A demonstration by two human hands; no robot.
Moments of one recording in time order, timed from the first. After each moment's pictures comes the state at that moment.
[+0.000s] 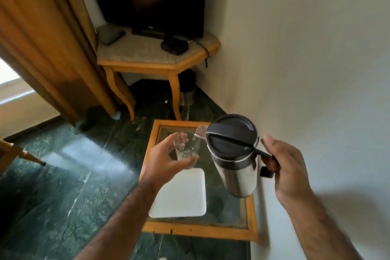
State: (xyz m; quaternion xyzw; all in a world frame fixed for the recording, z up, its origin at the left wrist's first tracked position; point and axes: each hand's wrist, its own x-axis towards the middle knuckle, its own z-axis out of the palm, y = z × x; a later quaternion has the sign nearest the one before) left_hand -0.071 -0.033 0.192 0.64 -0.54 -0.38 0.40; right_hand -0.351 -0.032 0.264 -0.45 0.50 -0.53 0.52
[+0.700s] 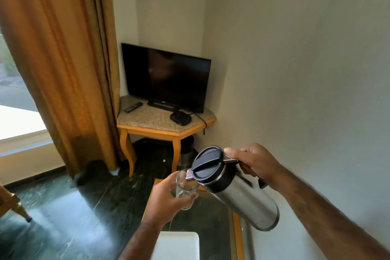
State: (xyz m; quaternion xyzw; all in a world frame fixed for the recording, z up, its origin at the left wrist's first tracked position) left_hand -0.050 -0.003 0.332 0.61 -0.55 -0.34 0.46; right_hand -0.304 -0.079 0.485 -0.70 0.48 -0.29 0.45
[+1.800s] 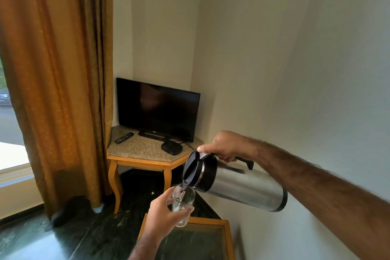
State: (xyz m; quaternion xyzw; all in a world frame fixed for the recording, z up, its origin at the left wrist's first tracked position) left_hand -0.029 -0.013 0.380 0.56 -0.57 -0.36 0.48; right_hand -0.225 -0.117 0.607 -0.80 0.53 -0.07 0.26
